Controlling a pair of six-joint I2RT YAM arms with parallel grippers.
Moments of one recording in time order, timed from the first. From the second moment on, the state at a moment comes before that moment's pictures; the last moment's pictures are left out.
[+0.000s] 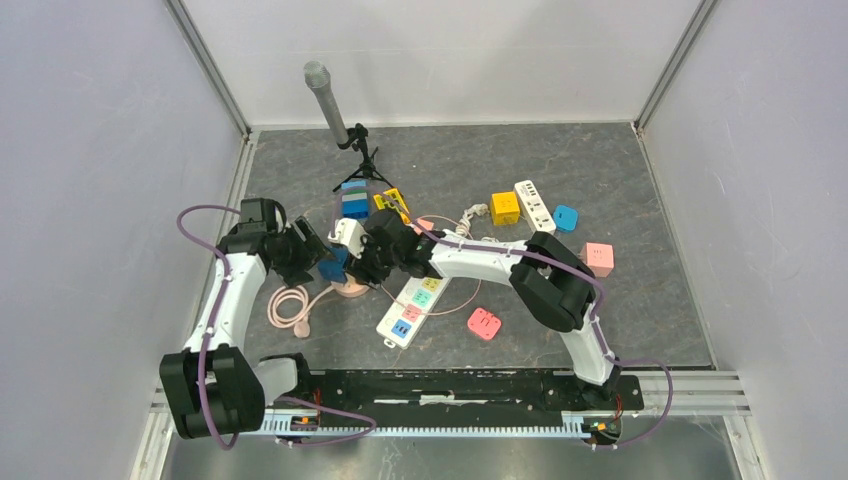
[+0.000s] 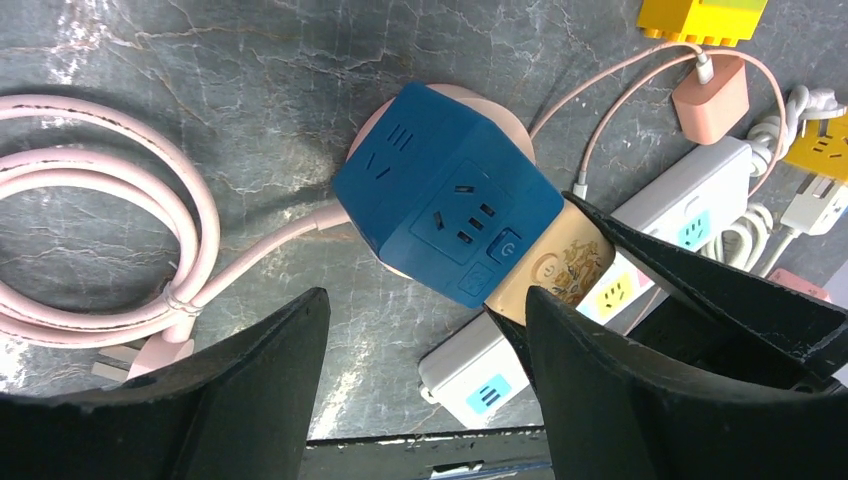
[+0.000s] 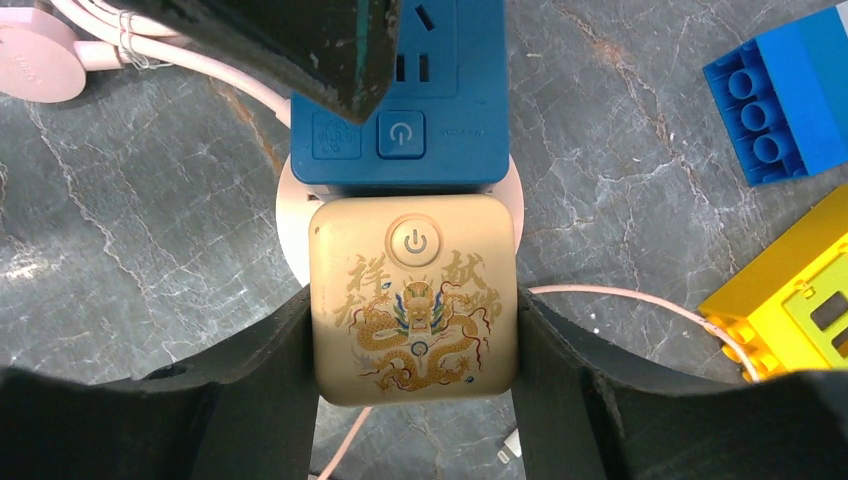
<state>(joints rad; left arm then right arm) 0.12 1.15 0.84 -0.78 0.28 -0.55 1.03 2.09 1.49 -0.06 -0.19 -0.25</state>
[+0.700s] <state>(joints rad) 0.12 1.14 0.77 -0.76 0.25 -0.55 1.05 2.08 1.47 -0.07 -0.19 -0.19</state>
